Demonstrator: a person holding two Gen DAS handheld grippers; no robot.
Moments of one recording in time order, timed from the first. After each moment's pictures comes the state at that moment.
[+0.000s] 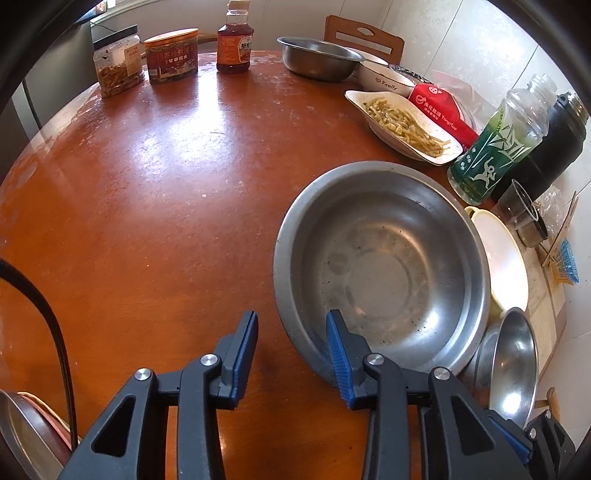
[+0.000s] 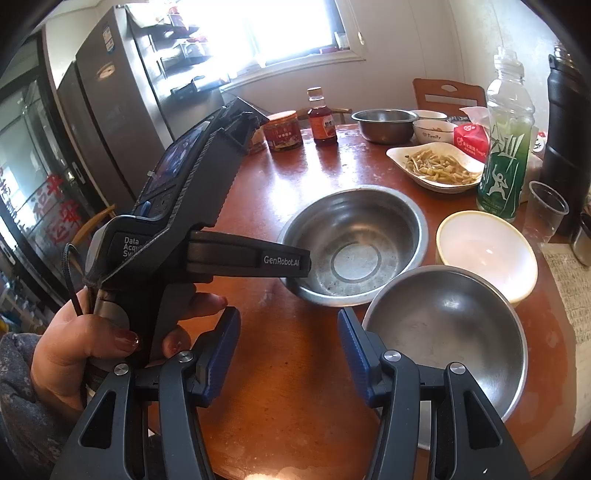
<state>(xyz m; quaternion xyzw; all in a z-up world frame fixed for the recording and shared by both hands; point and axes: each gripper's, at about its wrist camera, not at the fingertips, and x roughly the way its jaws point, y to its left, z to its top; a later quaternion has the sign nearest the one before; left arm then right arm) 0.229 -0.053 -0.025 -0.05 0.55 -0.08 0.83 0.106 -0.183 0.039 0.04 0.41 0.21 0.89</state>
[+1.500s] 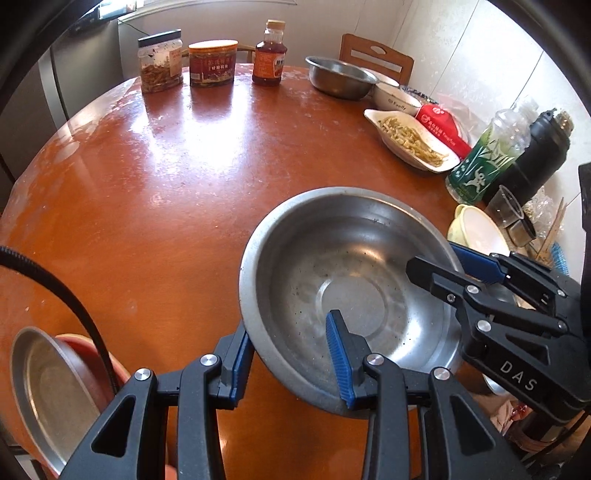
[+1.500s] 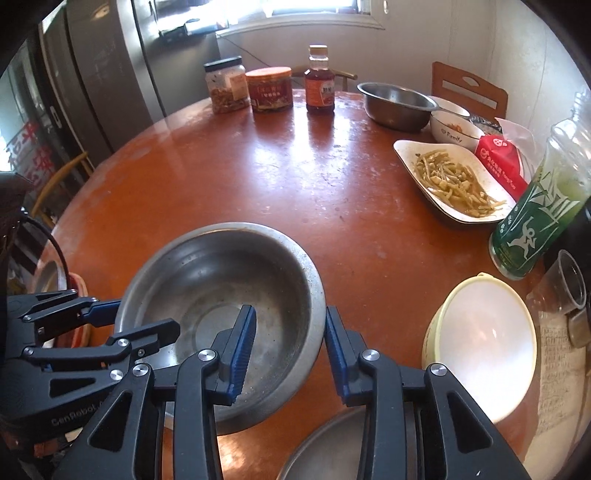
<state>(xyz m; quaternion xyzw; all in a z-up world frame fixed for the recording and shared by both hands) 0.170 -0.011 0.007 -0.07 0.53 -0.07 0.84 0.199 -0.164 0.036 -0.06 0.47 0.20 0.86</state>
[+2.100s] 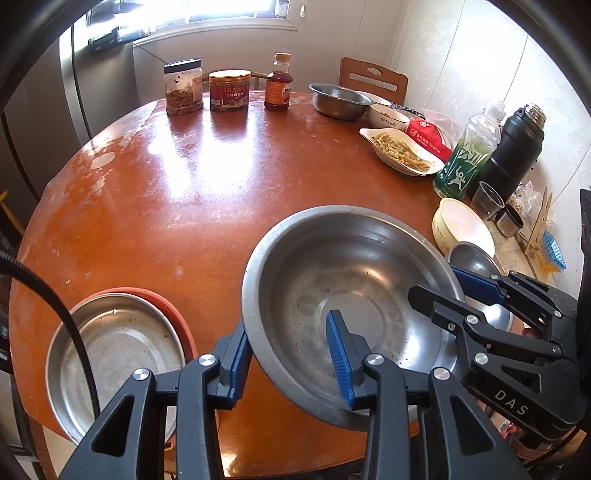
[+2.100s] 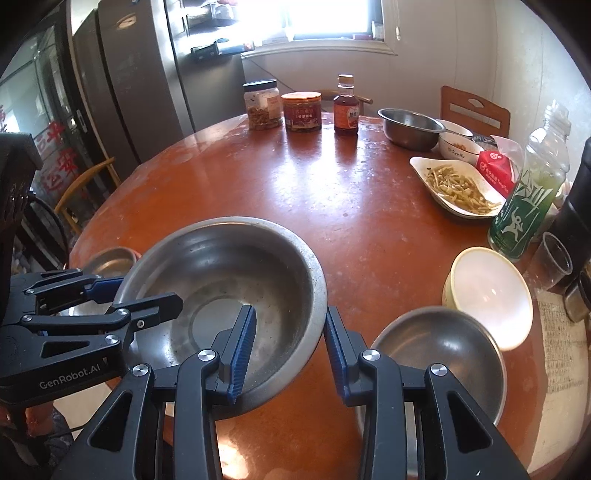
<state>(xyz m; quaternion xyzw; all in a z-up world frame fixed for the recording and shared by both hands) 0.104 0.001 0.033 -0.05 0.49 -0.05 0.87 0.120 -0.150 0.055 -0.06 0.44 0.22 0.87</state>
